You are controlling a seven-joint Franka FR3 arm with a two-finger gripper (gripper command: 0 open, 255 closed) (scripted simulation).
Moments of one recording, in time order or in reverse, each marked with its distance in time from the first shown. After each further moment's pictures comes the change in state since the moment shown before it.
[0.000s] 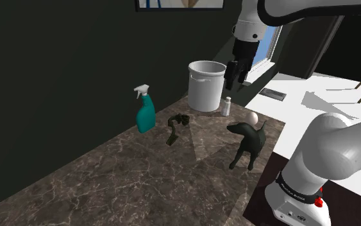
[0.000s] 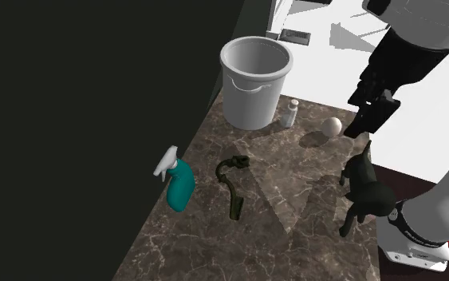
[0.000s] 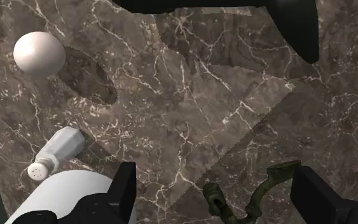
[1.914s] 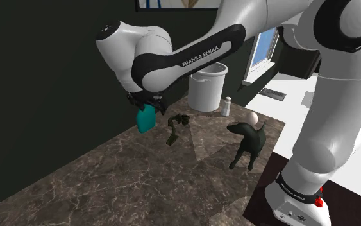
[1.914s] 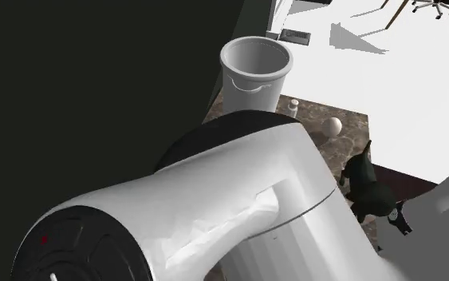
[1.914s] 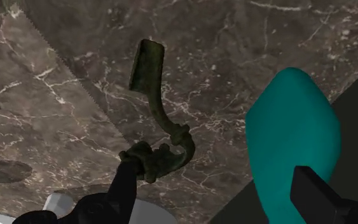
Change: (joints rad) arm -0.281 1.058 0.940 0.639 -0.601 0.056 1.955
